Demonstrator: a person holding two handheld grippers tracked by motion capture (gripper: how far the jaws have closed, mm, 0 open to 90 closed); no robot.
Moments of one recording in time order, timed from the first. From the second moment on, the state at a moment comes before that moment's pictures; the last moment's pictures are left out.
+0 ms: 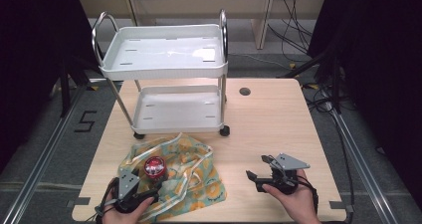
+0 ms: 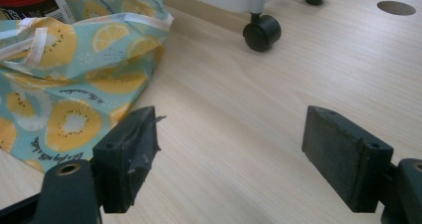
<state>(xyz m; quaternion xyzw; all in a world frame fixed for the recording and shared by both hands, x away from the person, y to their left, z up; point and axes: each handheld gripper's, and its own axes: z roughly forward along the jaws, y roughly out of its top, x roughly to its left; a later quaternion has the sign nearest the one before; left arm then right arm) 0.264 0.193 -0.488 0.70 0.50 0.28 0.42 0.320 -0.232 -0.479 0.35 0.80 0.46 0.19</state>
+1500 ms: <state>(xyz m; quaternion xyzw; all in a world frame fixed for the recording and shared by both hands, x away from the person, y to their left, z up) 0.297 0.178 -0.500 0.70 0.53 0.27 0.39 0.315 -0.227 -0.479 0.36 0.80 0.44 0.18</state>
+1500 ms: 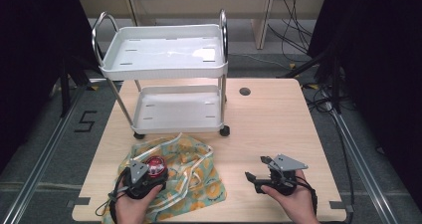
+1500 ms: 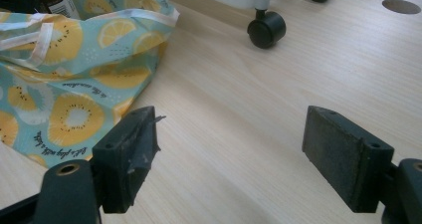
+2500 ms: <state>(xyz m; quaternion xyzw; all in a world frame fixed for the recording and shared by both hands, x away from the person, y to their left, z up) 0.294 0.173 -0.495 0.68 0.54 0.29 0.40 0.317 -0.228 -0.479 0.35 0.80 0.45 0.19</state>
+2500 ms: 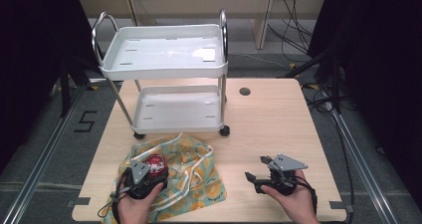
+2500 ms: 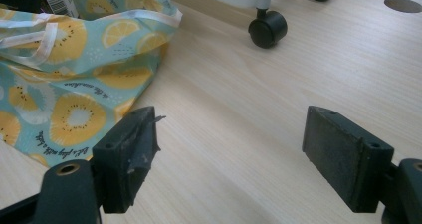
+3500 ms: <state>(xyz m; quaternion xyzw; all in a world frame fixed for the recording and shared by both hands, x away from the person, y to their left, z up) 0.291 0.175 -0.488 0.67 0.54 0.30 0.41 0.317 -0.229 -0.478 0.35 0.80 0.45 0.19</state>
